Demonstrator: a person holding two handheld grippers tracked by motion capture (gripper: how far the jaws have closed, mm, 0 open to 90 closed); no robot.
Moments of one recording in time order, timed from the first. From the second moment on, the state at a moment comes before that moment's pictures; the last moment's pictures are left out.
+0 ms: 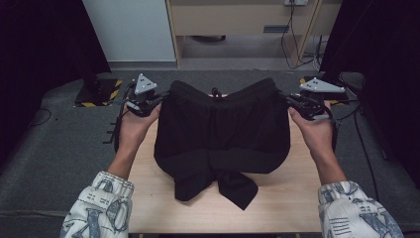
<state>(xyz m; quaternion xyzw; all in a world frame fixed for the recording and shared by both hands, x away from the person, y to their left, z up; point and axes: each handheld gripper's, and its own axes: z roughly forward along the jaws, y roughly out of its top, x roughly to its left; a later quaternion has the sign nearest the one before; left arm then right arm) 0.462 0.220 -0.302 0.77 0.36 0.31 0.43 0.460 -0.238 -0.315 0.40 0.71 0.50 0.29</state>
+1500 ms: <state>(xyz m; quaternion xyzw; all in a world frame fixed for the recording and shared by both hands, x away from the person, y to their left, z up) 0.538 0.220 -0.302 0.78 0.40 0.28 0.40 0.526 -0.234 -0.317 0.43 0.71 0.50 0.26</state>
